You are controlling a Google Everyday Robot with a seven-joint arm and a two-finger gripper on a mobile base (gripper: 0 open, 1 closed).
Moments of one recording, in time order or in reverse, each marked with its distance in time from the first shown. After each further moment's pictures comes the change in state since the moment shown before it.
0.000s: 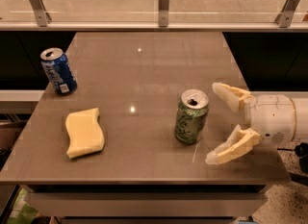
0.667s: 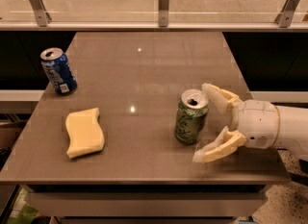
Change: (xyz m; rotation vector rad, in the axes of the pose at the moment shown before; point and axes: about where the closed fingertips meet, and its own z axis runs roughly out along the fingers) arm 0.000 -0.002 0.023 -0.006 -0.152 0.007
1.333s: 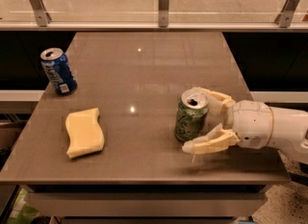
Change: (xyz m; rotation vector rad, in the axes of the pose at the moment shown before) arm -0.002 0.000 0.012 -0.010 -0.046 -0.002
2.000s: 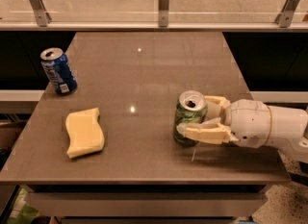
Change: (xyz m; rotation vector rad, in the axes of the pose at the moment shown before) arm -0.002 0.002 0.004 -0.008 0.001 -0.004
